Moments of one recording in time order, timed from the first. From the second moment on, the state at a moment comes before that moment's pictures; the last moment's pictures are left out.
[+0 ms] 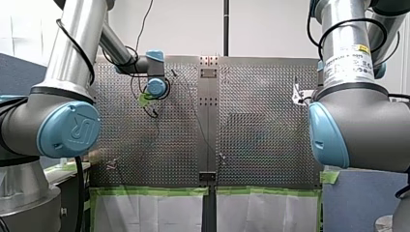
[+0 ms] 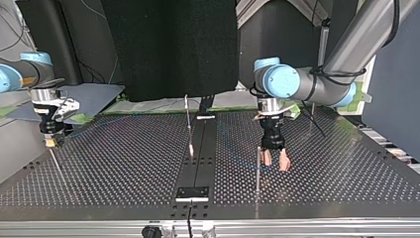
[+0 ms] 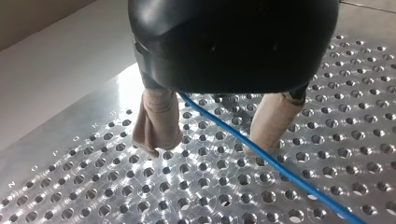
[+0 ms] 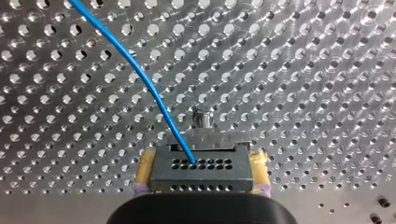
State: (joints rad) left arm -0.24 -1.84 -1.71 -2.54 -1.90 -2.29; right arm 1.54 -1.05 1.46 -0.45 1.23 1.60
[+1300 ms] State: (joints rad) left arm -0.23 -1.84 -1.71 -2.54 -1.90 -2.29; right arm 1.54 -1.05 1.46 -0.46 1.24 1.62
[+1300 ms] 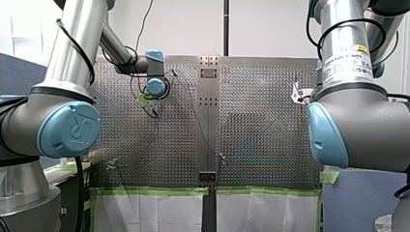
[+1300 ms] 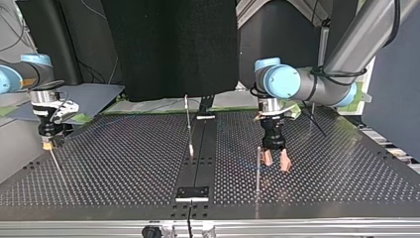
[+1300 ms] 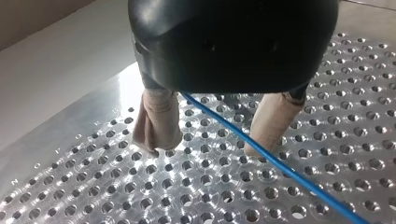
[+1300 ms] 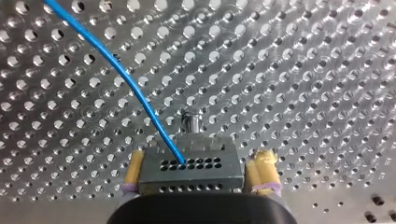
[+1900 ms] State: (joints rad) left arm -0.23 -1.84 -1.71 -2.55 -1.89 -2.30; right arm 1.54 -1.05 1.46 -0.47 1.24 1.63
